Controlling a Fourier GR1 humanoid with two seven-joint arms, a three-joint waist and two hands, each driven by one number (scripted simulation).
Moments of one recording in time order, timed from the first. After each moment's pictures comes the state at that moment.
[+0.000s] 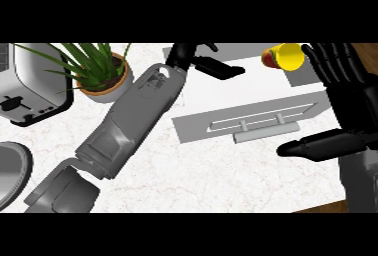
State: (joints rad) left arm -1.31 0.00 -0.30 -0.28 0.30 0.26 -0.24; right arm -0.38 -0.21 -0.10 -1.78 -0.15 0.23 0.07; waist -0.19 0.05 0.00
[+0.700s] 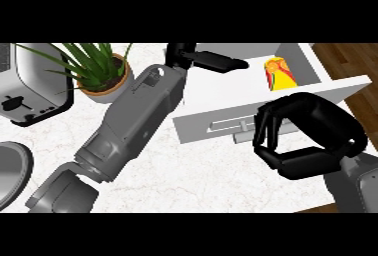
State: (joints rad) left arm -1.27 0.00 -0.25 -0.39 0.54 0.25 -0.43; right arm -0.39 -0.27 0.09 -1.77 -0.31 0.55 0.15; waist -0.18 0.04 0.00
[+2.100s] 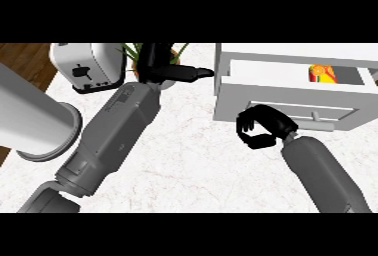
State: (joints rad) left arm -1.05 0.07 -0.22 -0.56 0.65 0.16 -0.55; right arm -0.54 -0.28 0.30 -0.92 0.53 0.27 -0.23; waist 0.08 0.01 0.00
